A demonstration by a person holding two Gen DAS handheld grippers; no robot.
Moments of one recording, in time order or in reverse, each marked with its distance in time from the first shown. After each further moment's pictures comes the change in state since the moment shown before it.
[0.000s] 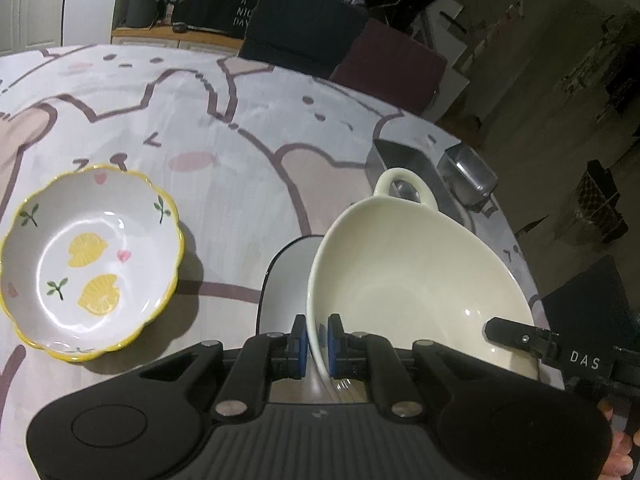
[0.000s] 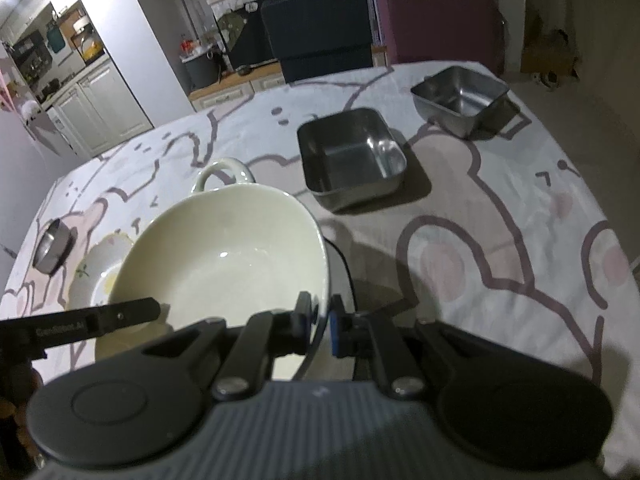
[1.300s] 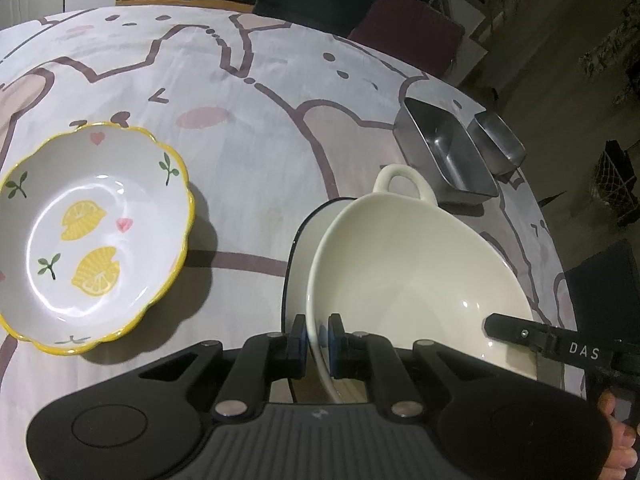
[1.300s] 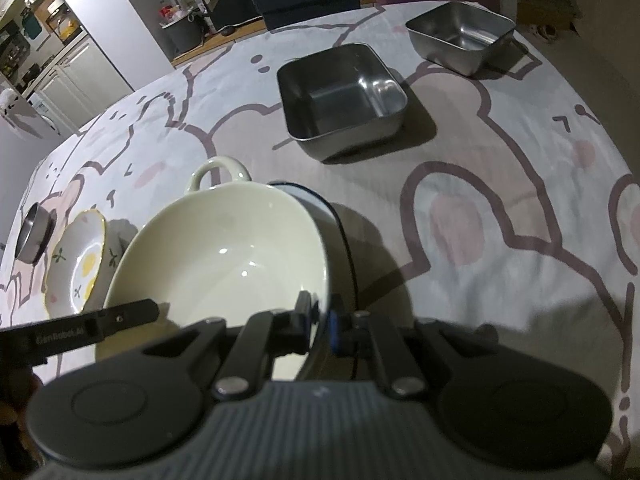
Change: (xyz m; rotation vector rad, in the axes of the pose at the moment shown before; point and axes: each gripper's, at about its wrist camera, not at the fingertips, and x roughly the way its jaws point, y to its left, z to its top) left arm 0.027 0.014 0.000 -0.016 0.109 0.032; right arm 0.043 -0.011 -0.003 0.055 0.143 -0.007
